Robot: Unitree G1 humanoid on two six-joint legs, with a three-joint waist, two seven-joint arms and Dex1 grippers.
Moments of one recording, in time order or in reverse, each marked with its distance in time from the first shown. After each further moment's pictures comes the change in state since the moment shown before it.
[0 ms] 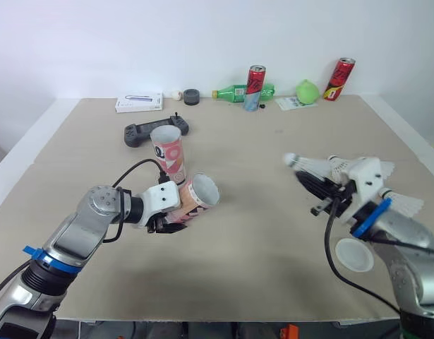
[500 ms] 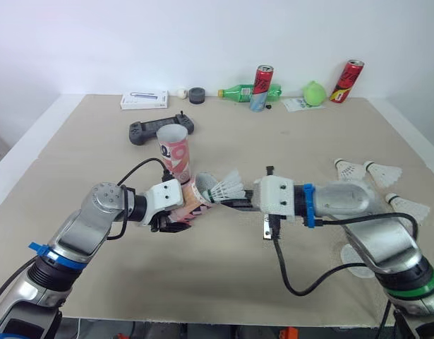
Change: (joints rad) left arm -0.014 -0.023 0.006 0.018 -0.003 0.013 -0.019; right arm -0.360 -0.063 0.502 0.136 -0.321 -0.260 0.310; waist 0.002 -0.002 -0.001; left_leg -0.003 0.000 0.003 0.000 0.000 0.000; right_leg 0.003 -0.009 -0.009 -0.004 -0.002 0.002
